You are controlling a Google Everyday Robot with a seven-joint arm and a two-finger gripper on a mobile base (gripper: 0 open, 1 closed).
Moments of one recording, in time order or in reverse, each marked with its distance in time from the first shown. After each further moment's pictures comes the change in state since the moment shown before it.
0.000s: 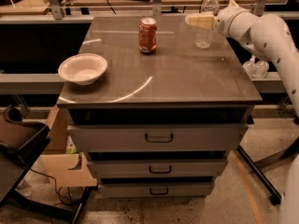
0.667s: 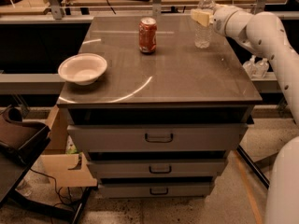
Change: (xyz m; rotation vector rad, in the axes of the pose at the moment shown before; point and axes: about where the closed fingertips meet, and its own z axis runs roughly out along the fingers) arm 0.006 0.004 0.015 -0.026 0.028 0.018
